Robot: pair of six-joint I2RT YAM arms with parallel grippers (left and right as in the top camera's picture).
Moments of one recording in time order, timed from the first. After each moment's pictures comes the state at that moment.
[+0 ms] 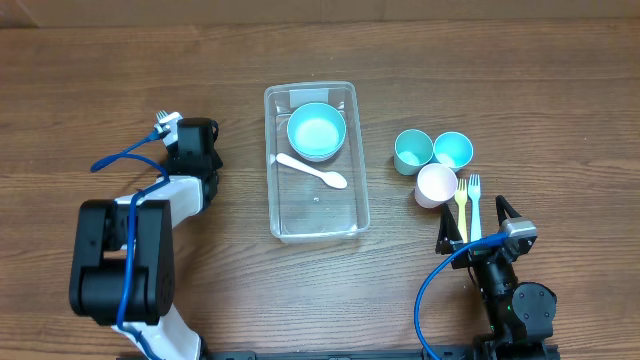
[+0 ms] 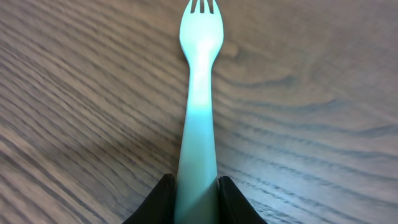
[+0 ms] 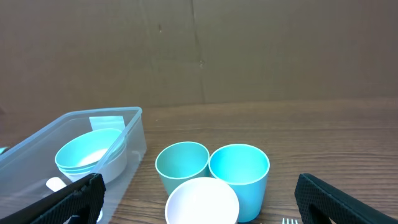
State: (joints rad) left arm -0.04 1.87 0.86 0.13 -0.43 -0.46; right arm 0.07 0.01 0.02 -0.03 -0.09 0.12
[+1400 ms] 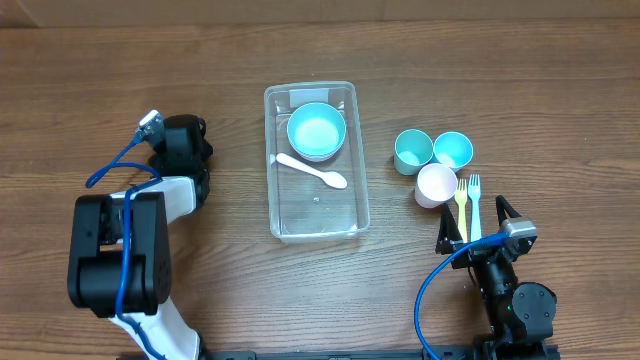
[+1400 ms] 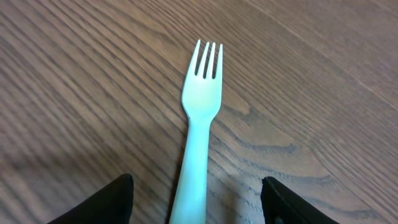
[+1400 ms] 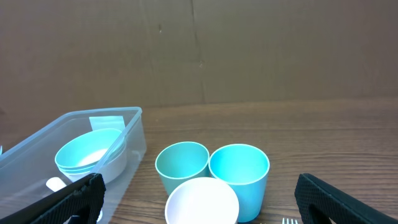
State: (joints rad) left arm 0.02 1.93 0.86 0.31 -0.41 -0.63; right arm 0.07 0.01 0.02 -0.03 -0.09 0.12
